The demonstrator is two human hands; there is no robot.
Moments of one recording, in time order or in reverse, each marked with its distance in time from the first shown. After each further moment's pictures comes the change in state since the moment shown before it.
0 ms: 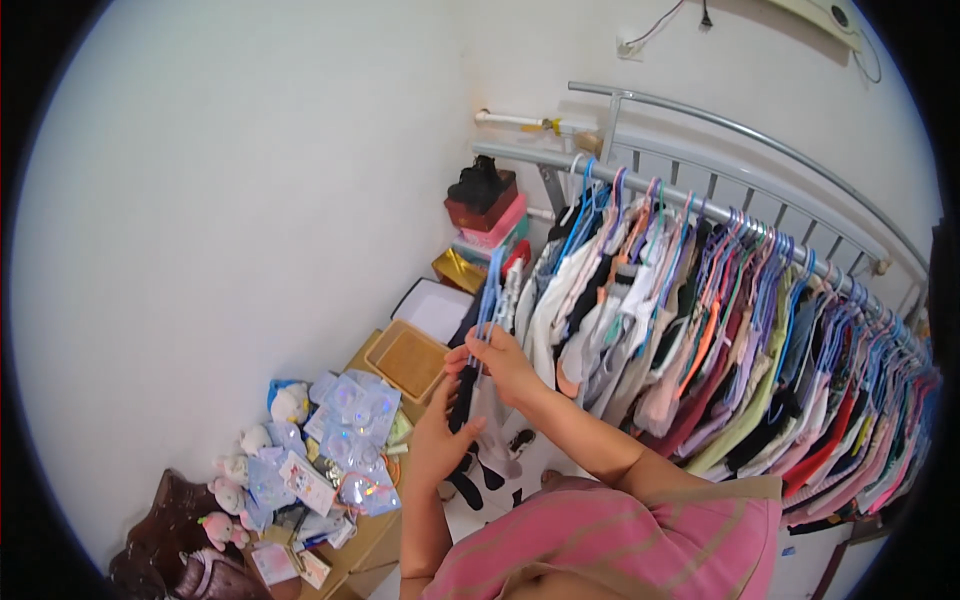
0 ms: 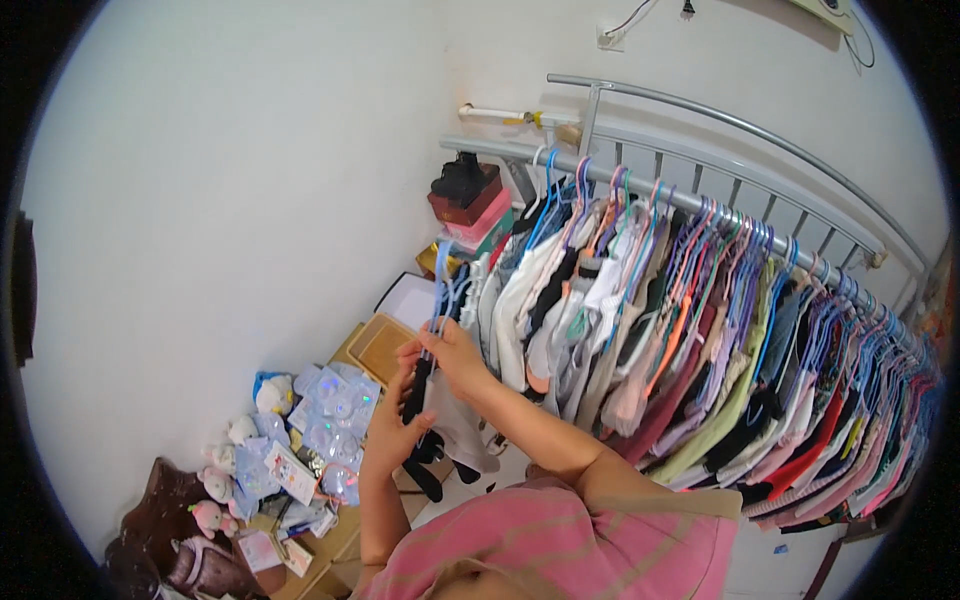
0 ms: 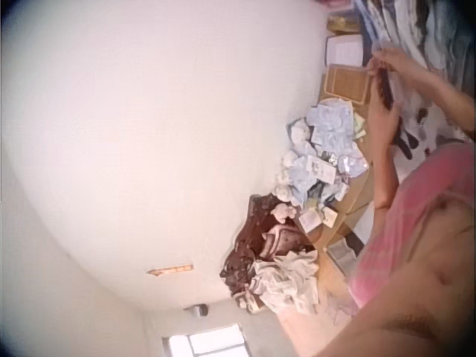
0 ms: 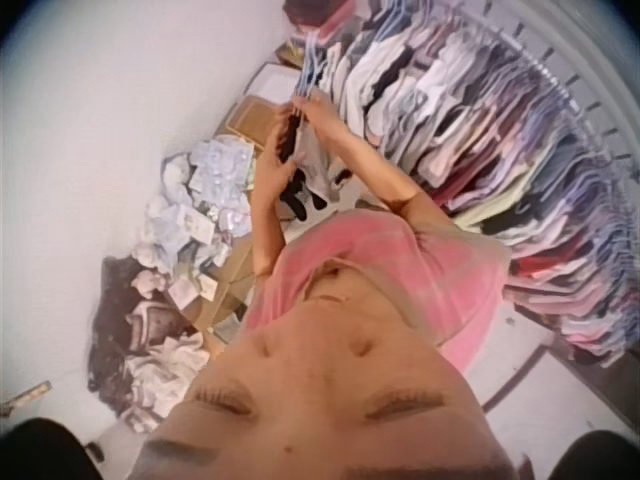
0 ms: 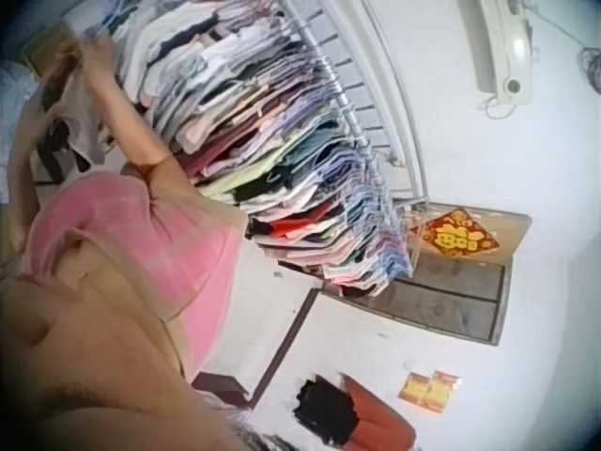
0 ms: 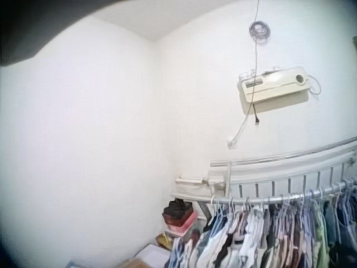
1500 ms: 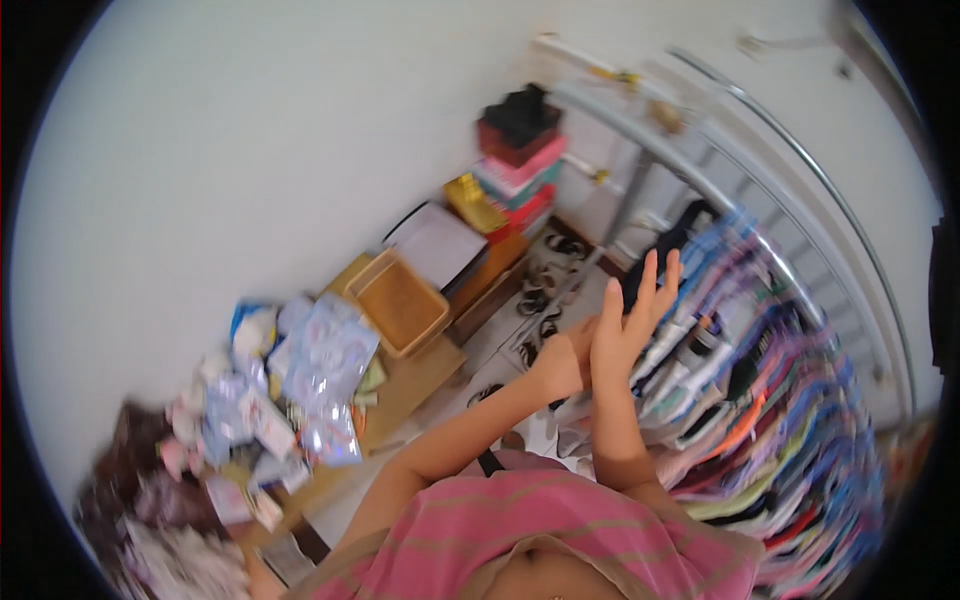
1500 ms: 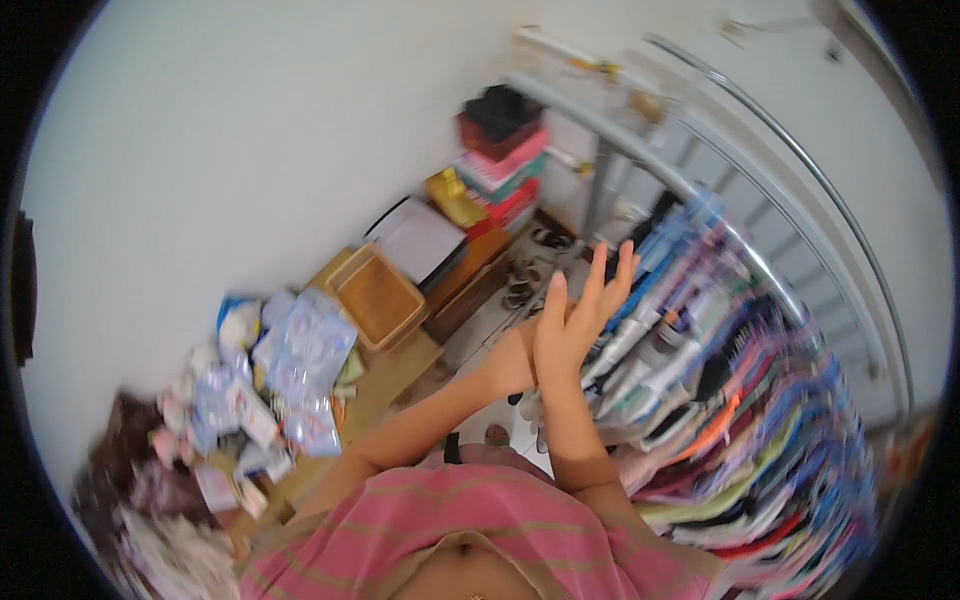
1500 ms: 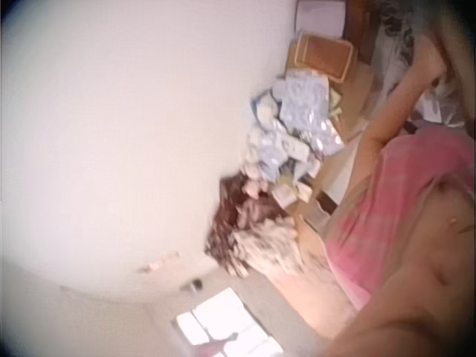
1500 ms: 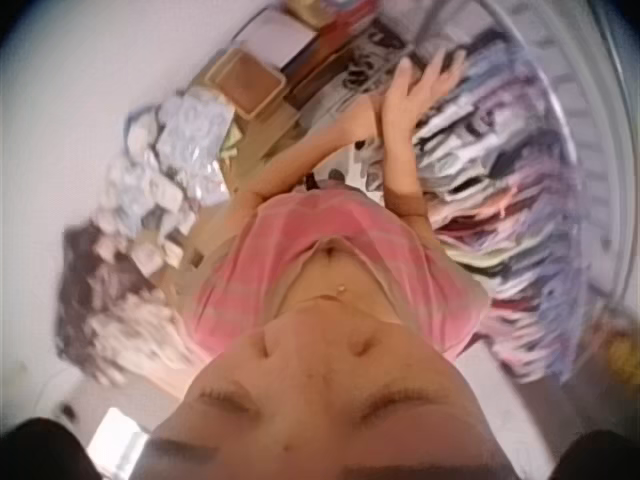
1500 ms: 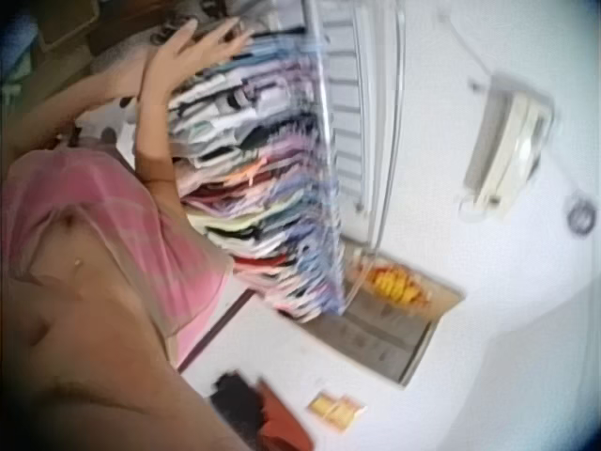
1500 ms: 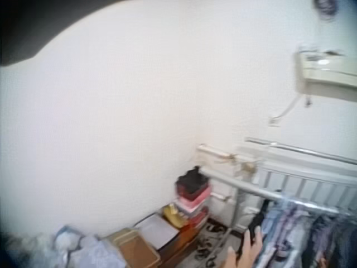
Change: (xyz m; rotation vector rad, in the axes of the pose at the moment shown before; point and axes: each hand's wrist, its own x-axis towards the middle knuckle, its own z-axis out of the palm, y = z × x) left_hand 0.182 -0.054 0.128 -0.039 -0.339 0.201; right_hand 0.085 -0.059 -0.071 -1.314 0.753 -0.753
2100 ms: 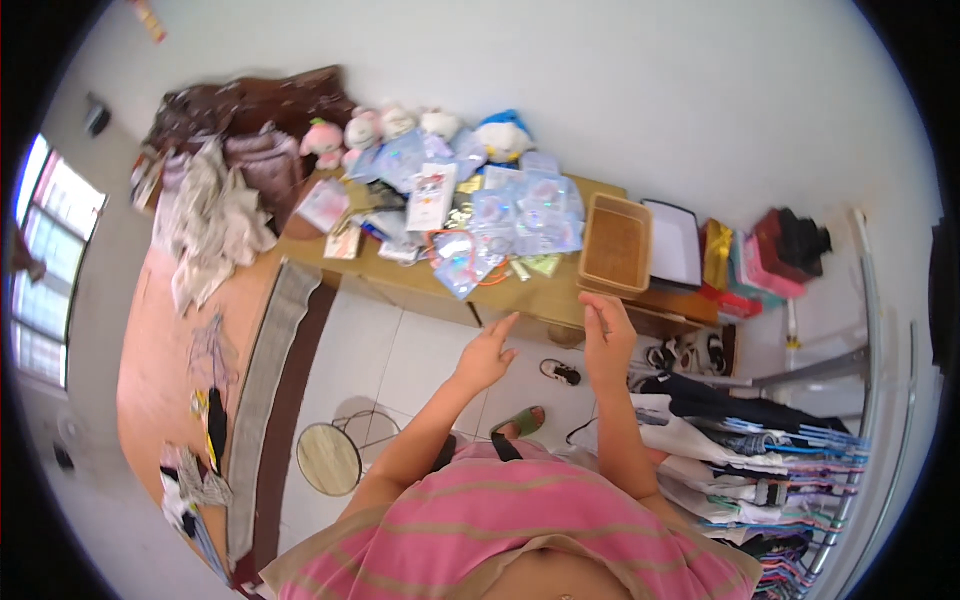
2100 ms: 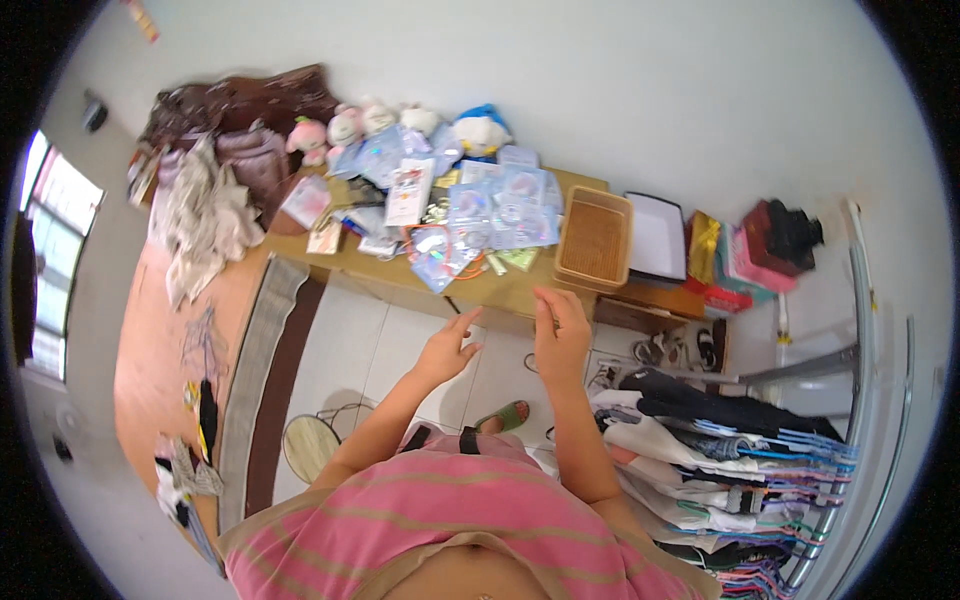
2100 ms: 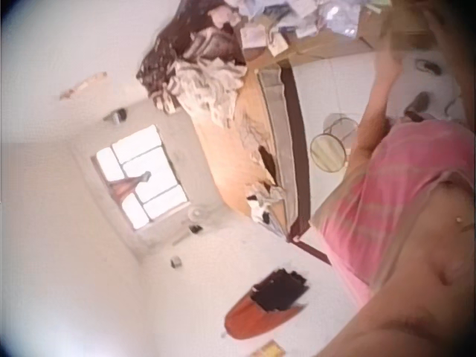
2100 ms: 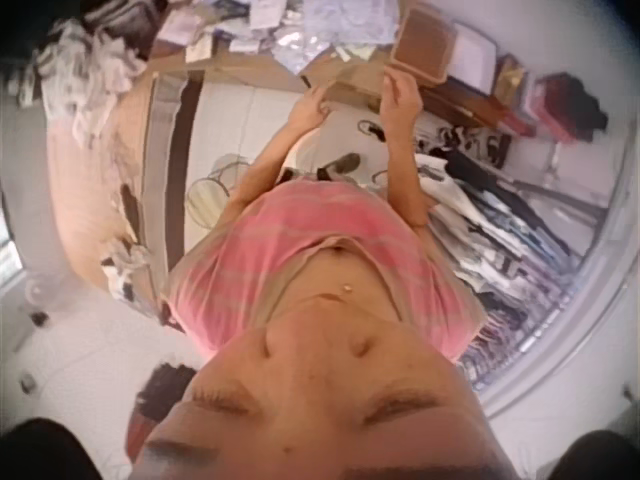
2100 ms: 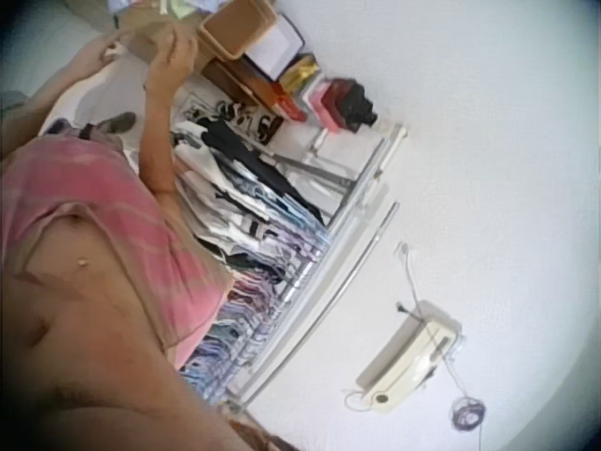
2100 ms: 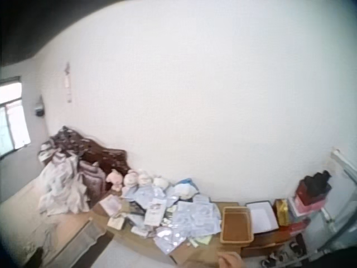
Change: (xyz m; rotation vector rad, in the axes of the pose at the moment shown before) left_hand -0.339 -0.016 0.009 0.397 0.879 -0.980; right_hand -0.181 -0.089 0.043 0.842 -1.182 -0.081
